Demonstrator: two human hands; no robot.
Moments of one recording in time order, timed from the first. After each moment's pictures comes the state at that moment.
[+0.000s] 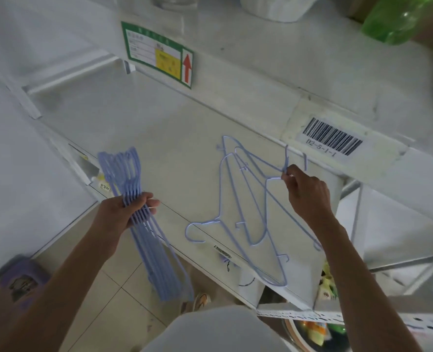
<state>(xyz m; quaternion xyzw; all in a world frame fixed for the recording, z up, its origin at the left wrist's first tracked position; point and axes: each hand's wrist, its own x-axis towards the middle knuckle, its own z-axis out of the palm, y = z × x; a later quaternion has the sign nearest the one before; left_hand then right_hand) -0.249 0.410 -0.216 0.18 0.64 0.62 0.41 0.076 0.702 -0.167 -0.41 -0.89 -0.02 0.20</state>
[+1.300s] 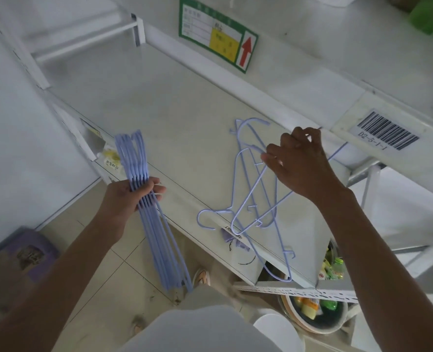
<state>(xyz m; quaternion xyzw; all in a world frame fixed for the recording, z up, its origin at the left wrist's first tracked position) -0.261 0.378 -0.205 0.16 0.66 0.61 0.40 0.002 0.655 -0.098 -0.24 -0.94 -0.21 0.09</state>
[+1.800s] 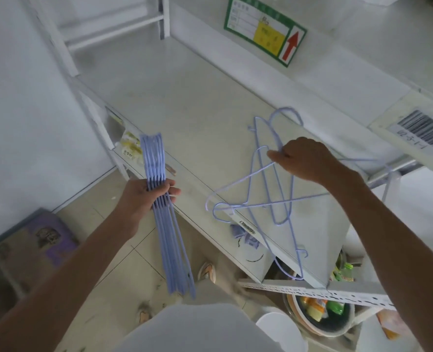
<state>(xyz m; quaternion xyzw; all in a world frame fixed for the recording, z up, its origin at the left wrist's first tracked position) -0.254 0.349 -0.203 0.14 0.66 0.60 0.42 -0.038 0.658 -0.100 -0.33 -0.94 -0.04 -0.08</state>
